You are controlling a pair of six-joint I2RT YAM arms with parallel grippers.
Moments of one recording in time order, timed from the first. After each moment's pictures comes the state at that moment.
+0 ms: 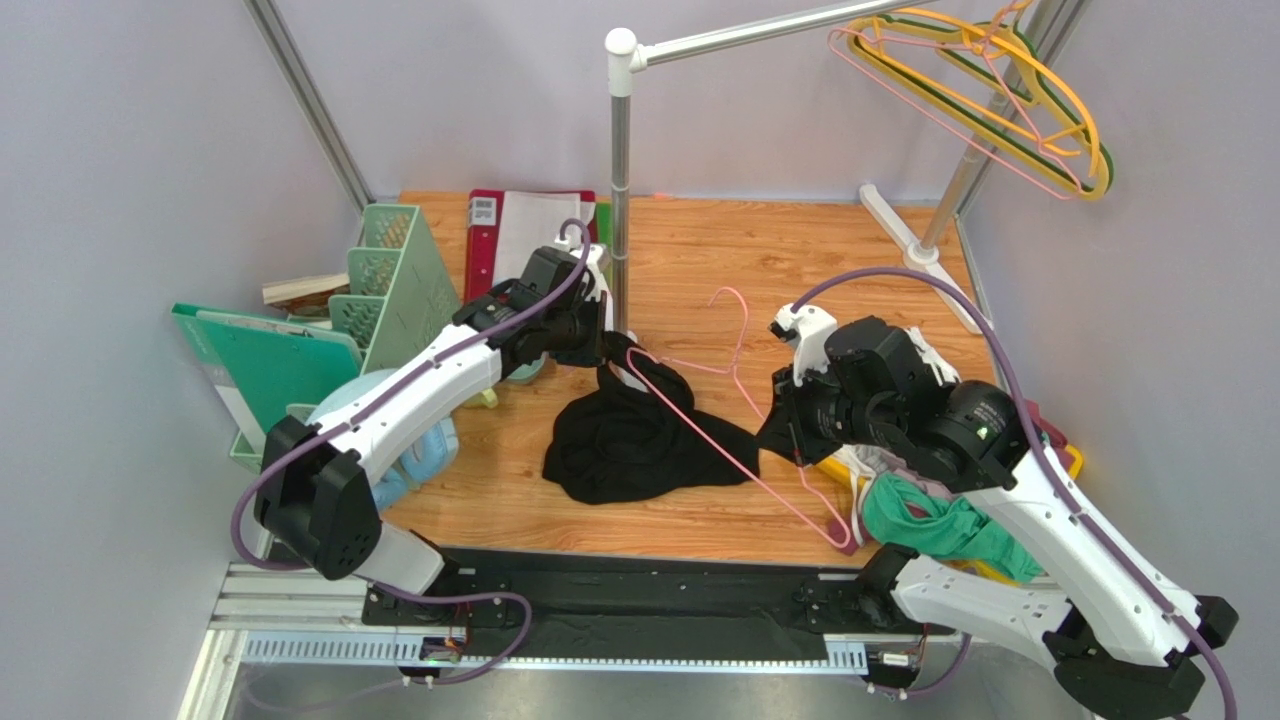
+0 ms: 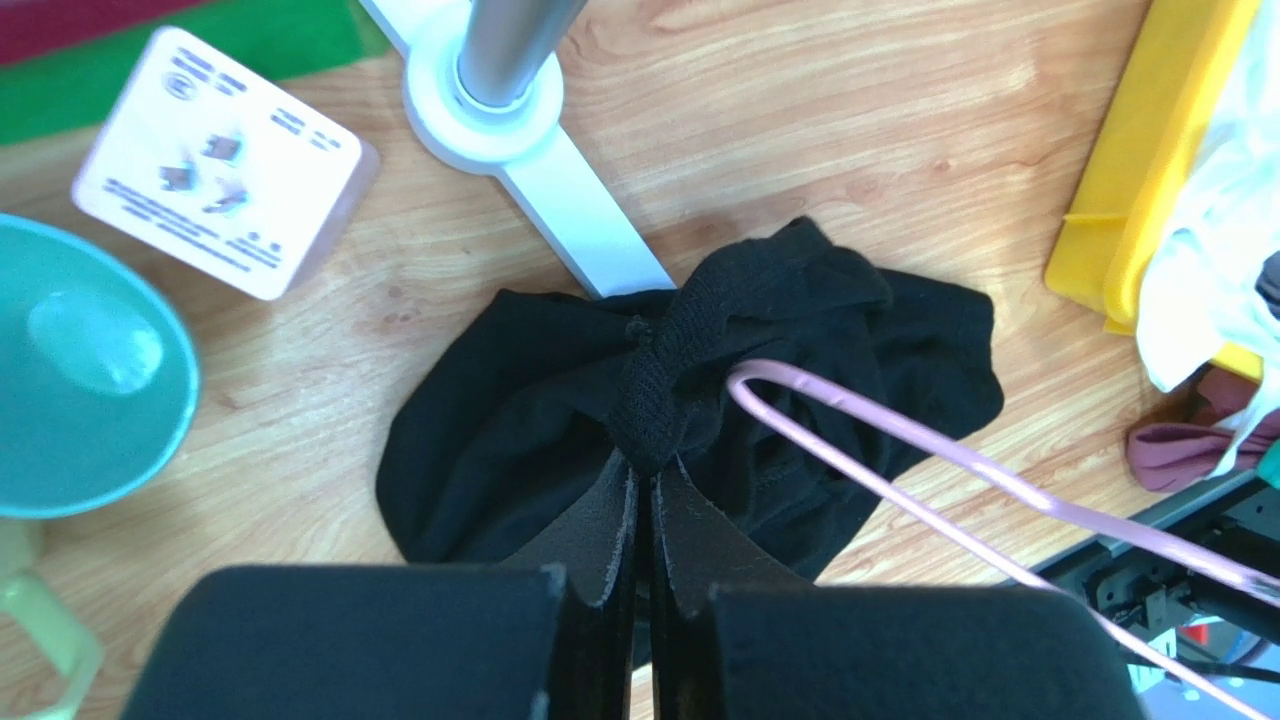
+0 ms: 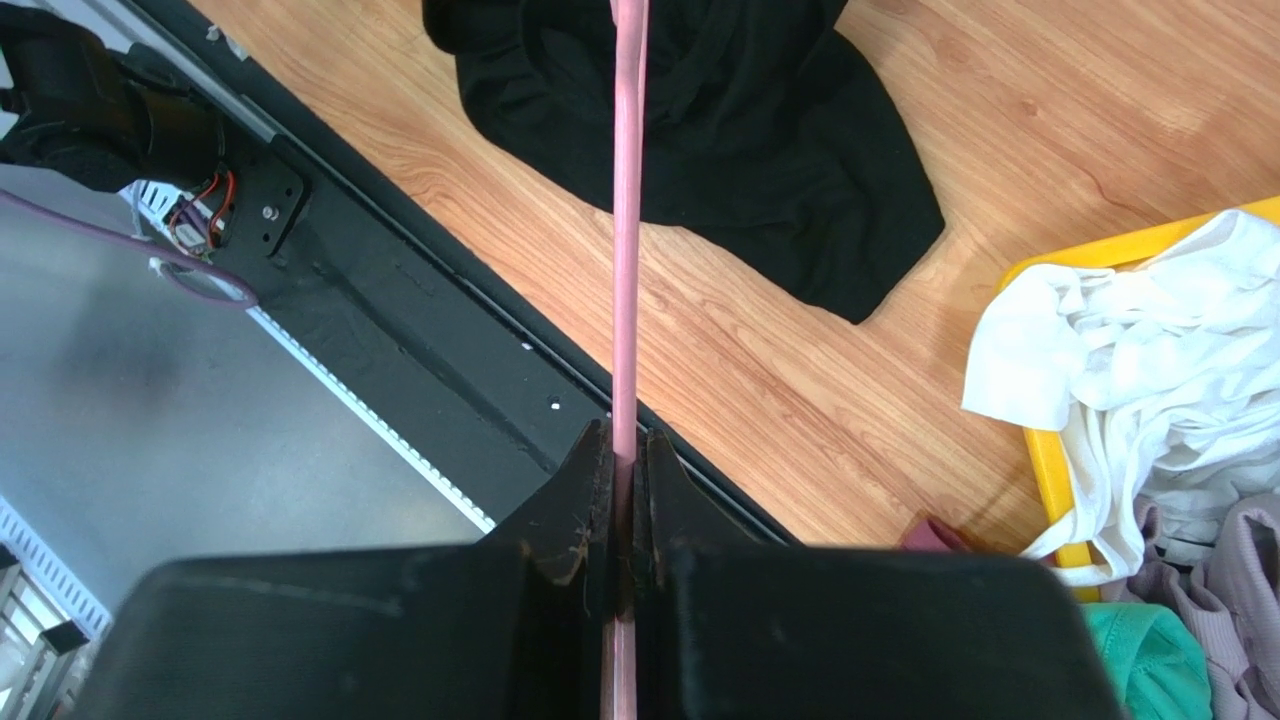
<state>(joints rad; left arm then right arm) -0.59 1.48 1.22 -0.57 0.08 -0.39 0.78 0.93 1.27 -1.10 -0.11 0.31</state>
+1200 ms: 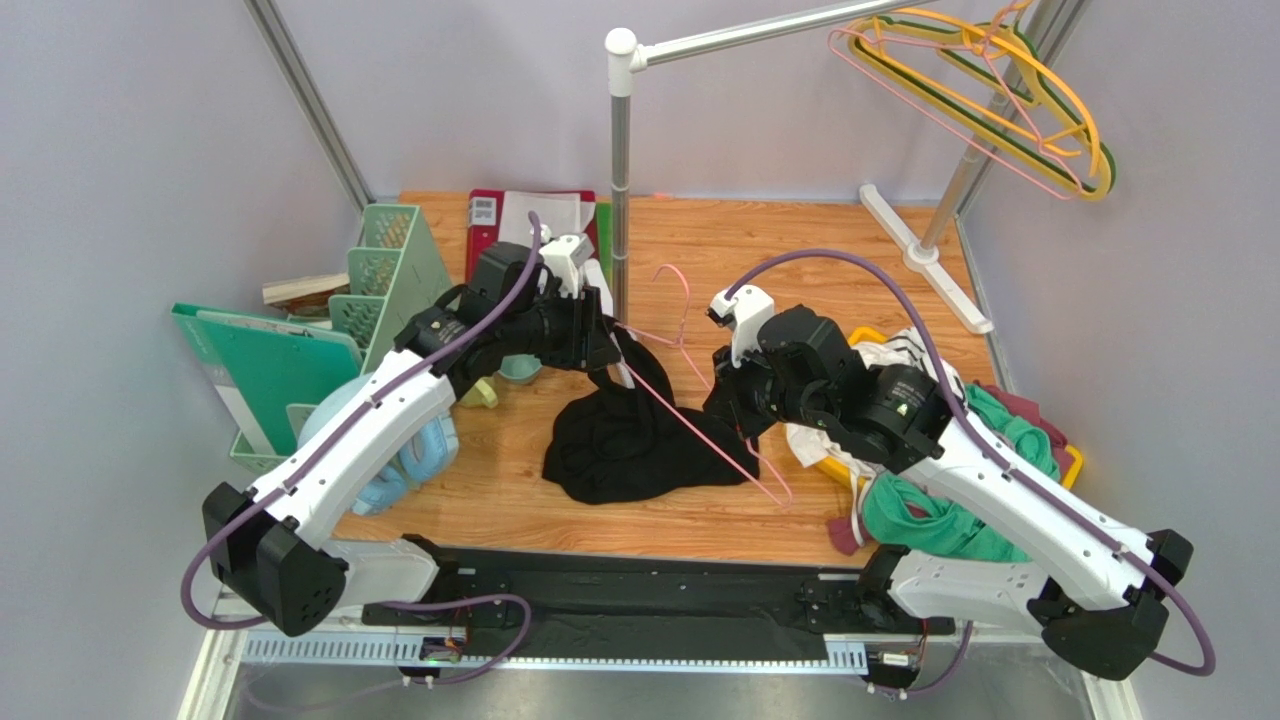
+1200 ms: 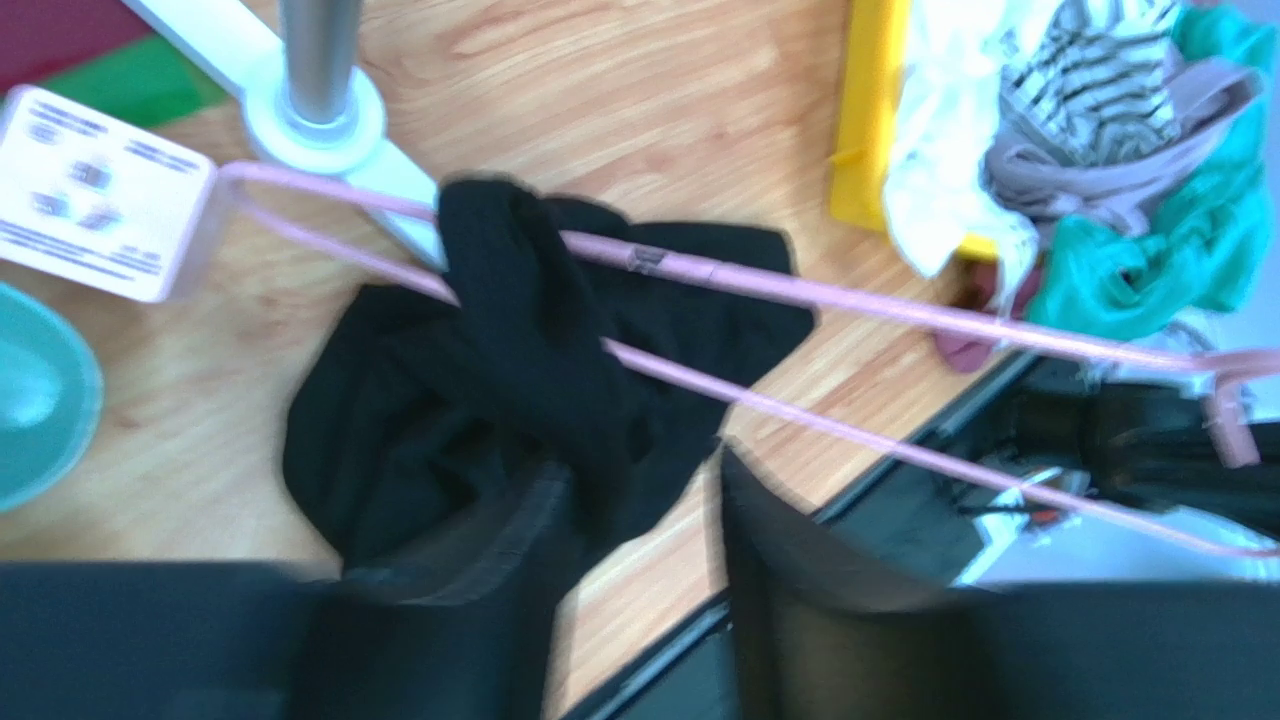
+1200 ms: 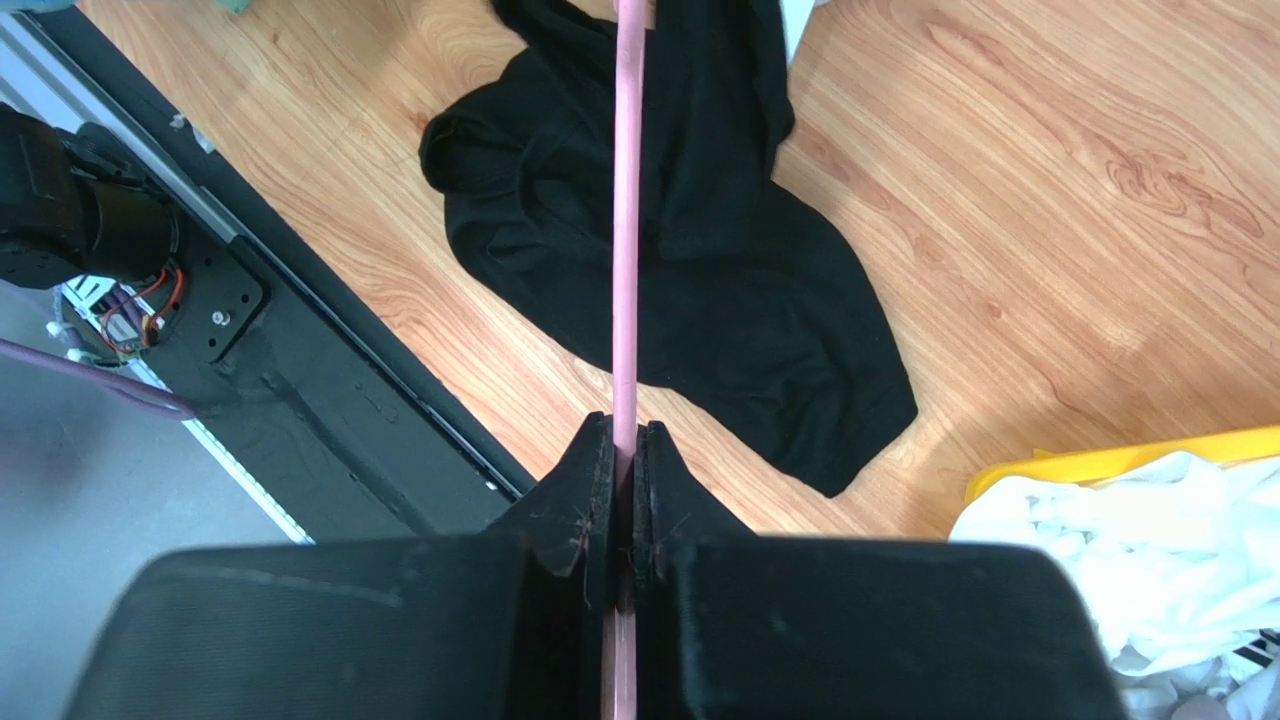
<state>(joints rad) -0.56 1.27 1.22 -0.61 0.30 -0.36 0.91 1.08 1.24 -0.82 0.04 0.27</state>
